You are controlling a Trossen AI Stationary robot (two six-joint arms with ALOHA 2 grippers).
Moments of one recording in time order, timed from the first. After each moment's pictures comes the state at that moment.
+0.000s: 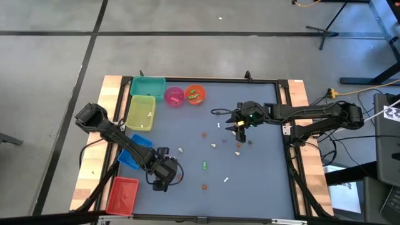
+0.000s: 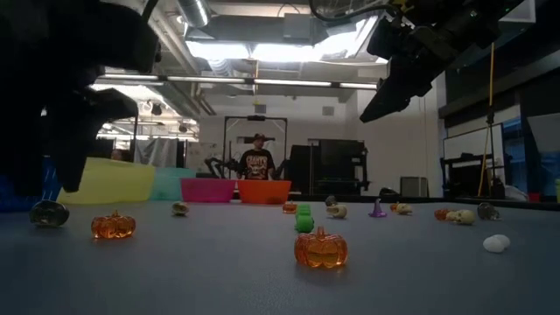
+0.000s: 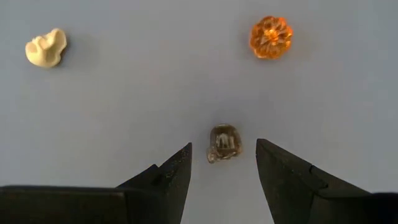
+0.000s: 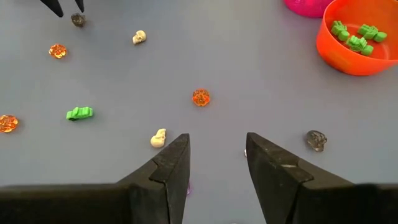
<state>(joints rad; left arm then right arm) -0.55 1.70 1.00 -0.64 -0.13 -0.57 -0.11 1.22 0.76 -0.26 -0.09 0.02</state>
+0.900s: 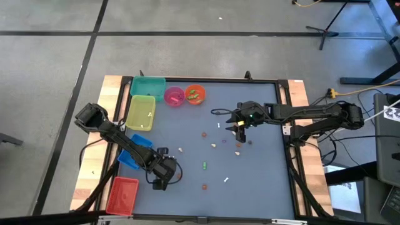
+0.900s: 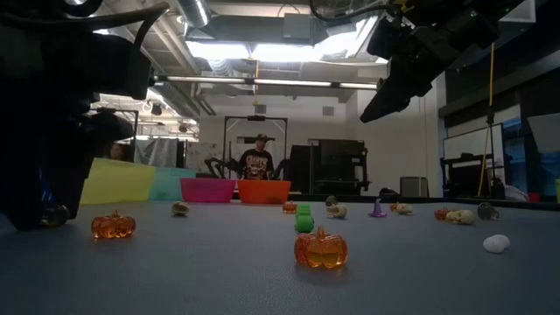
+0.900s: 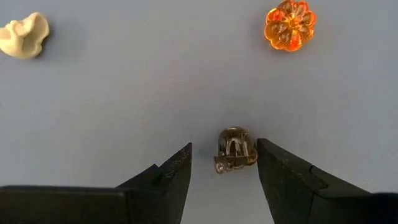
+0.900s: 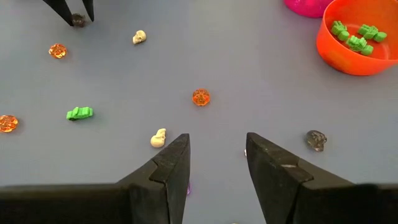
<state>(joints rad) -0.55 1.70 0.89 -0.50 -0.14 -0.57 -0.11 1.22 0.76 -0.26 -0.09 0.02</state>
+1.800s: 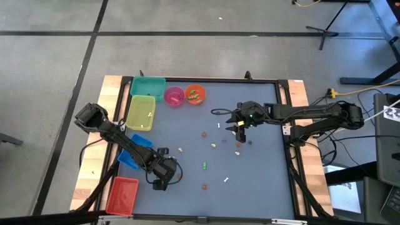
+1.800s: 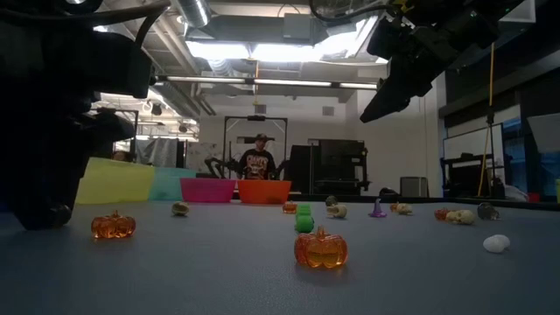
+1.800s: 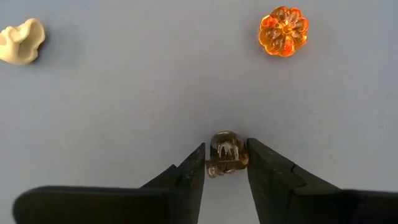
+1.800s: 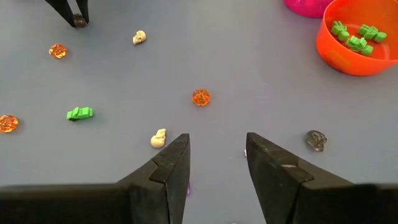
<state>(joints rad) -0.55 1.70 0.89 -0.48 -0.14 -0.57 -0.11 1.22 0.76 -0.26 -0.09 0.02</state>
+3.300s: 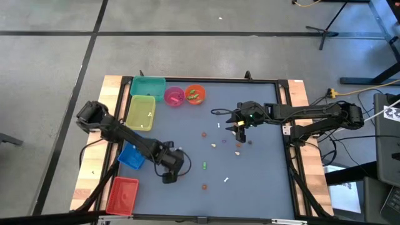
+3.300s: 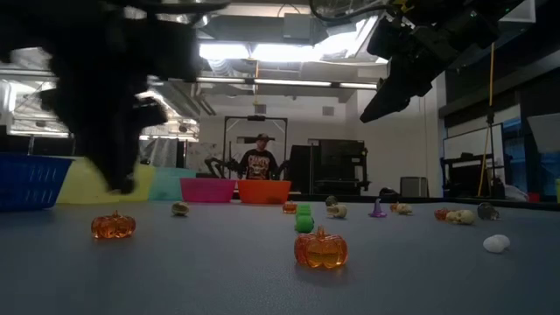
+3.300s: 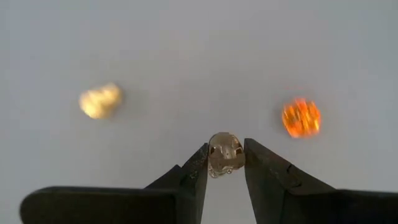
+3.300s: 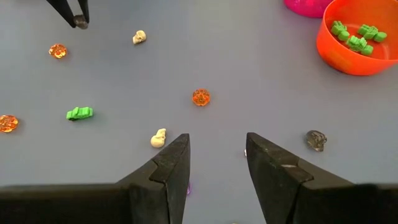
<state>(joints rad) -0.41 1.69 1.00 -0.55 -0.11 -0.56 -0.11 1.22 0.76 -0.26 -0.09 0.02</state>
